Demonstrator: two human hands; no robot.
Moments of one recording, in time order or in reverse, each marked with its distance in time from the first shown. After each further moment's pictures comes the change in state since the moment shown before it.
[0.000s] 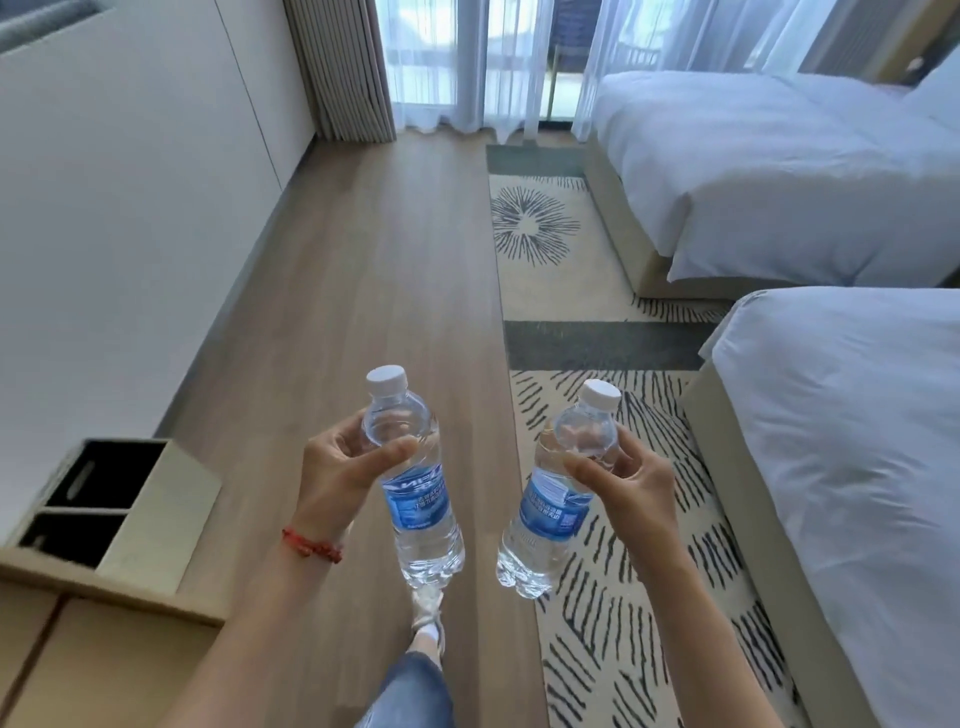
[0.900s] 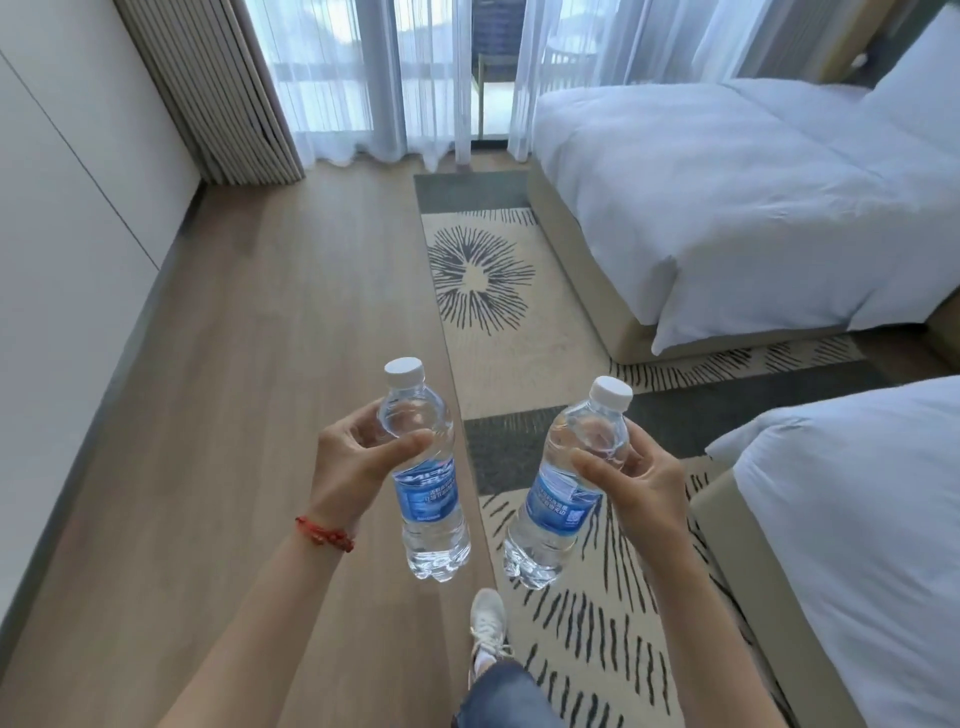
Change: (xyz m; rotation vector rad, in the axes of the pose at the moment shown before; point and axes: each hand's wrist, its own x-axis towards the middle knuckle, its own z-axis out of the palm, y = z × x) left_hand 0.574 -0.023 0.123 0.036 -0.184 -0.003; right_hand 0.537 0.033 -0.023 0.027 0.191 -0.008
